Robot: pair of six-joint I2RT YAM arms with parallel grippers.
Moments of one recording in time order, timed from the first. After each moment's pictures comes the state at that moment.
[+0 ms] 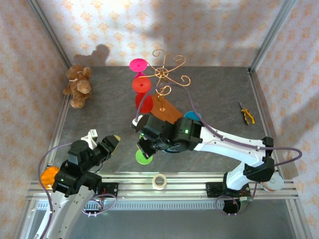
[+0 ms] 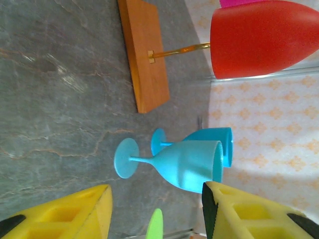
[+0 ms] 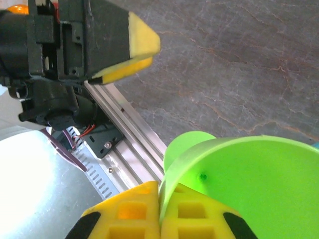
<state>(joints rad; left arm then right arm) -0.25 0.20 0.48 -0.72 0.30 -1.18 1.32 1.54 1.71 -1.09 0.08 0.53</state>
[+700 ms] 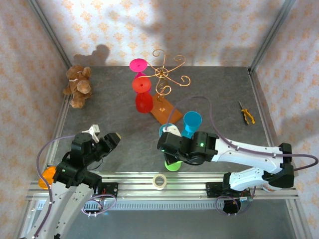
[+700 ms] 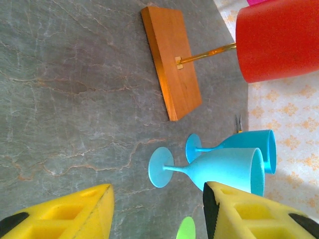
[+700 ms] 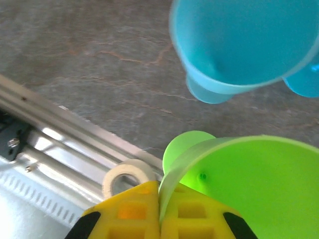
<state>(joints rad) -0.25 0.36 0.54 -0.75 0.24 -1.01 1.30 1.27 1.26 -1.13 0.26 0.86</state>
